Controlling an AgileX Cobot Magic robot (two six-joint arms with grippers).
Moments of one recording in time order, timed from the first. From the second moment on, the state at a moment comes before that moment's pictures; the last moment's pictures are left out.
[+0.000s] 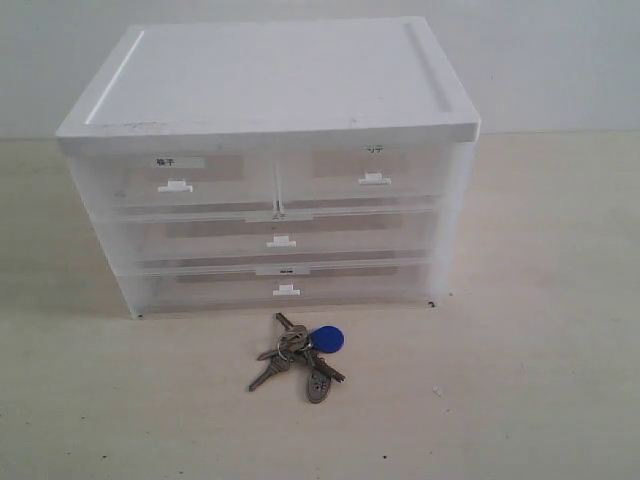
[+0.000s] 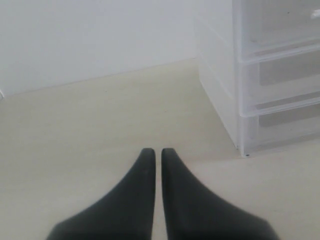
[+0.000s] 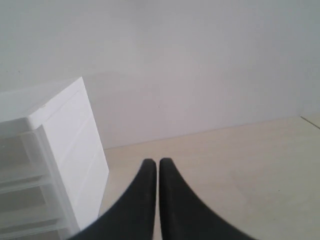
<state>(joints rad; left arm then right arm) -0.01 0.00 0.00 0.09 0.31 0.08 0.01 0.01 -0.01 0.57 0.04 -0.39</state>
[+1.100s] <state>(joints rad) -0.01 0.00 0.00 0.09 0.31 0.08 0.01 0.01 0.00 0.03 0.13 0.08</state>
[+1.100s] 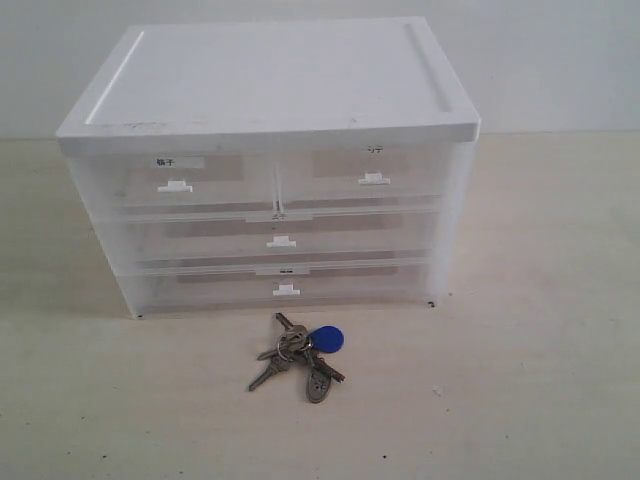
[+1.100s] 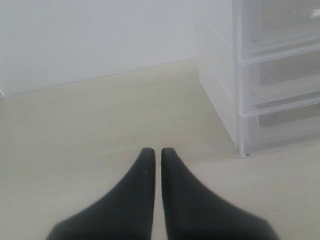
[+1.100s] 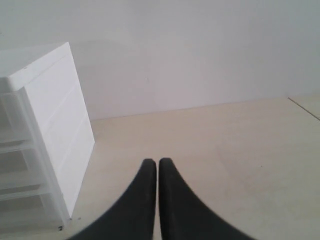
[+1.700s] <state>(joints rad) -0.01 0.00 0.00 0.09 0.31 0.08 0.01 0.01 0.00 -0.01 0.33 0.03</state>
